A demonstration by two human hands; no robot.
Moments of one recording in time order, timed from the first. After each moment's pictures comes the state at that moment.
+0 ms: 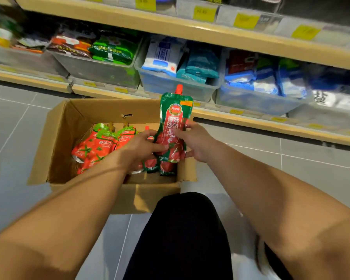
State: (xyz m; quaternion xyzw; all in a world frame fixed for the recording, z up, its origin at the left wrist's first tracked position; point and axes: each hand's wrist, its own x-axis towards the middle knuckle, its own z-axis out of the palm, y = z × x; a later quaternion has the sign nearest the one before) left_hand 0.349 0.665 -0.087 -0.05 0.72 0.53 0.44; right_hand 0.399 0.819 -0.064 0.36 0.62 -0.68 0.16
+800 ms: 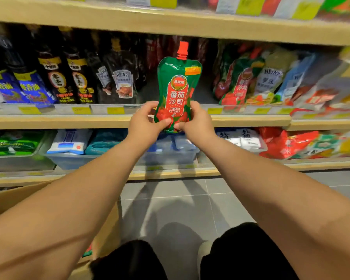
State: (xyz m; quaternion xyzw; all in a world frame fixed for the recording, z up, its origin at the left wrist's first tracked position) left_hand 0.371 0.990 0.085 0.26 0.76 0.58 0.11; right_hand 0.451 1.107 0.097 0.29 0.80 -0.49 -0.20
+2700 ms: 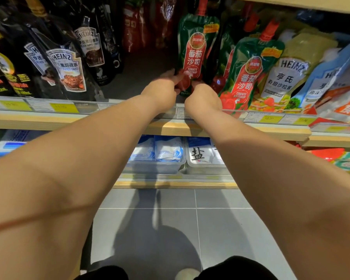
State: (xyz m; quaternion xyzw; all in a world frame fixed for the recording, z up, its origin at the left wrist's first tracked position) left_hand 0.291 1.180 0.070 0.44 0.88 0.20 0.05; right_hand 0.378 1.253 0.079 0.41 0.88 -0.24 -0.09
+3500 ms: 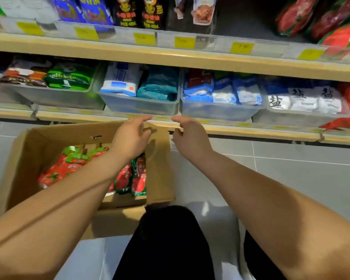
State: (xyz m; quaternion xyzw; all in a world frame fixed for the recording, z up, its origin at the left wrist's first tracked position) left_hand 0.337 0.774 -0.046 0.26 0.91 0.31 0.11; right_hand 0.428 0.917 -0.026 0.22 0.91 -0.35 -0.06
